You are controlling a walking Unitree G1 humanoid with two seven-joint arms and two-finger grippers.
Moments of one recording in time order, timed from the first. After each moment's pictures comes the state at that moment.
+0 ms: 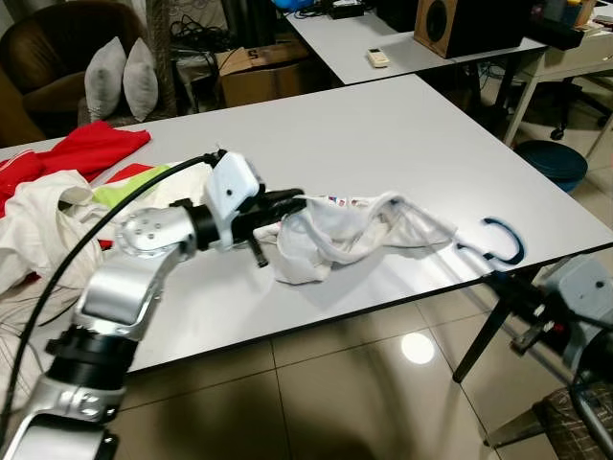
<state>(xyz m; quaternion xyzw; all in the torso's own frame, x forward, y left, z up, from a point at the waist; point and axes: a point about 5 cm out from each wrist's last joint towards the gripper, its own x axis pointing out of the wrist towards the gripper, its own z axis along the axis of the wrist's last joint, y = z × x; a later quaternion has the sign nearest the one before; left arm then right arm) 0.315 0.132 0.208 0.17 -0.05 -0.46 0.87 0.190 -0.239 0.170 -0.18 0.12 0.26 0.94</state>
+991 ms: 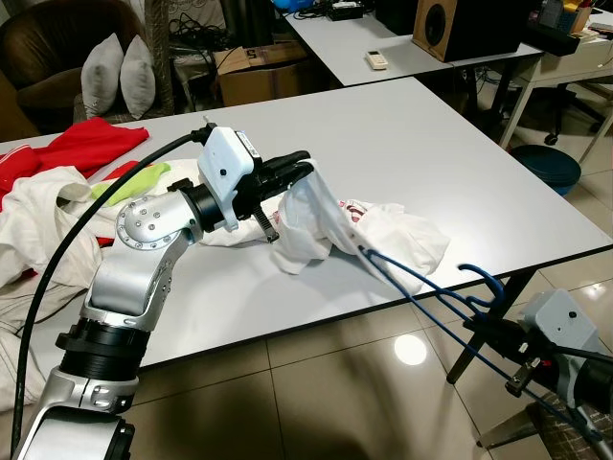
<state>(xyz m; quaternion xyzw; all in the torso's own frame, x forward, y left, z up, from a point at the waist) 0.315 0.130 0.232 0.17 -0.14 -0.44 0.87 0.179 -0.243 0.146 -0.19 0.21 0.29 0.91</state>
